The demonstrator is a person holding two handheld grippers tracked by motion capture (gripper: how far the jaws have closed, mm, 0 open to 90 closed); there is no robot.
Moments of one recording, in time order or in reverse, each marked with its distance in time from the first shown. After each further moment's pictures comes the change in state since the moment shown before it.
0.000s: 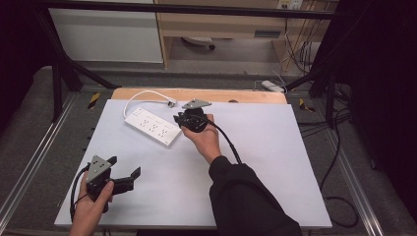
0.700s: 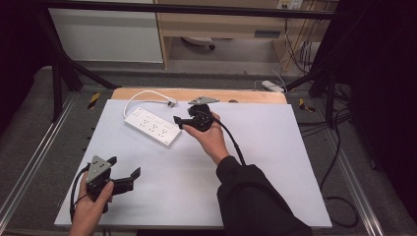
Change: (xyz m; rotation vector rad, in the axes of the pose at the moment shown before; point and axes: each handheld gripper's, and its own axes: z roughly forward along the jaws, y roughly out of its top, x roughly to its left) left arm 0.001 -0.001 0.000 0.004 0.000 0.000; right arm -0.007 0.009 -0.021 0.008 0.006 0.090
